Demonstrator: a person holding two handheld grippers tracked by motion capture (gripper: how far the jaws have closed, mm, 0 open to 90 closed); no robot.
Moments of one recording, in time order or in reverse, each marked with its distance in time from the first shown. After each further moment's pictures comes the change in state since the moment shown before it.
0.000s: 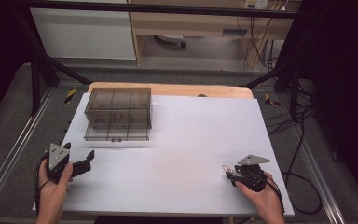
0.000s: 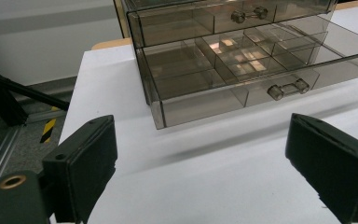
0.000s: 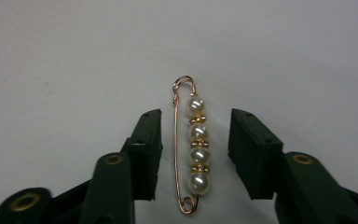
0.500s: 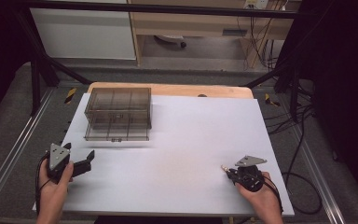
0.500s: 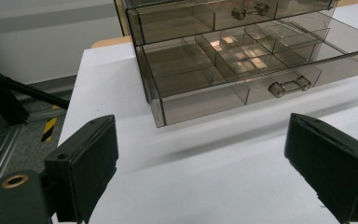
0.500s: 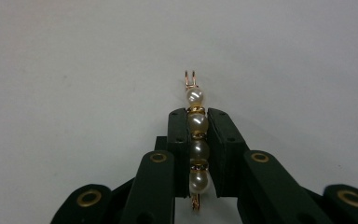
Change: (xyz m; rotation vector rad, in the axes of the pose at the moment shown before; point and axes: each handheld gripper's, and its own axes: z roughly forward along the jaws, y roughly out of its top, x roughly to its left) left arm 0.000 -0.001 0.001 0.010 0.003 0.005; right arm 0.007 0.002 0.000 0.015 0.027 -0.046
